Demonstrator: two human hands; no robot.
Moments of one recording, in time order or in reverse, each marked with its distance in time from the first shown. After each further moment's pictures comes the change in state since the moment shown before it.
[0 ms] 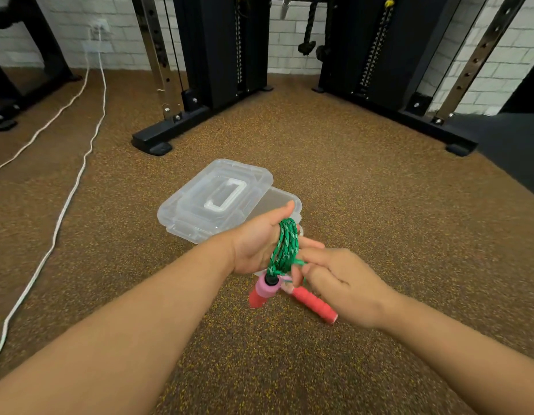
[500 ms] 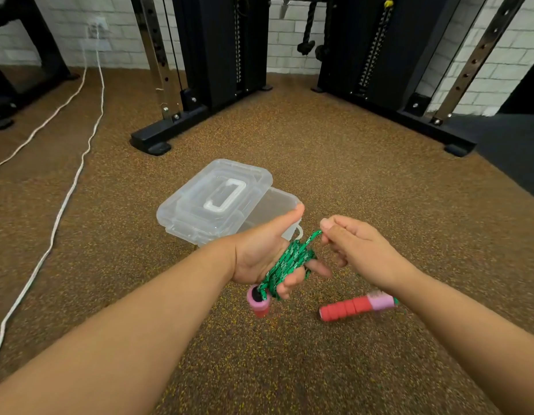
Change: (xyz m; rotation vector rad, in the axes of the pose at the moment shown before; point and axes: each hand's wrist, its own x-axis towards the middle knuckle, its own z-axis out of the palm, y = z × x) left_hand 0.000 -0.003 -0.005 0.232 -0.282 -0.101; right_hand 0.020 0.033 -0.022 0.403 0.197 0.229
